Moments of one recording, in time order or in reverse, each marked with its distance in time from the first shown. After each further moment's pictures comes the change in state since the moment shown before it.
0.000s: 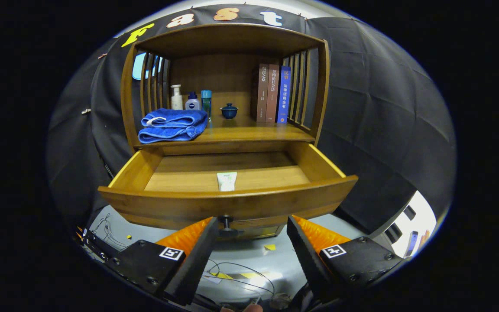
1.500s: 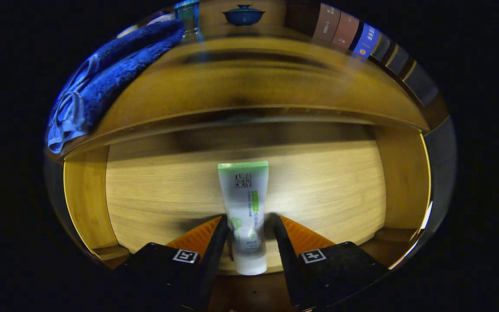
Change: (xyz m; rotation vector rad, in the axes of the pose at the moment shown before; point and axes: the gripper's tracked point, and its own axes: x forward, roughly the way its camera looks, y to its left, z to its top) arm 0.218 0.070 -0.046 -0.021 0.749 0.072
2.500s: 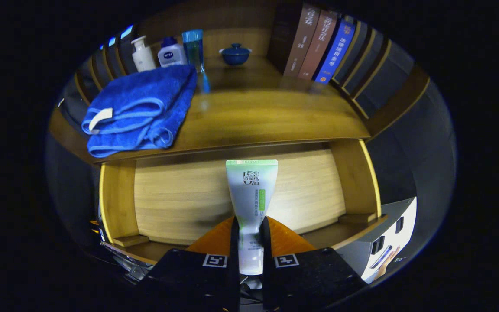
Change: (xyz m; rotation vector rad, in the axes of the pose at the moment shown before) arm -0.142 -0.012 0.014 0.014 -0.158 -0.098
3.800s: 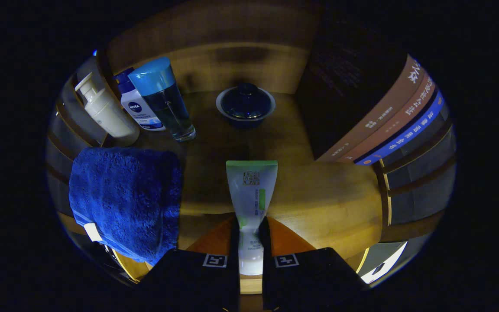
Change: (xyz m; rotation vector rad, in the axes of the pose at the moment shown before) arm 0.096 0.024 0.193 -0.113 -0.008 0.093
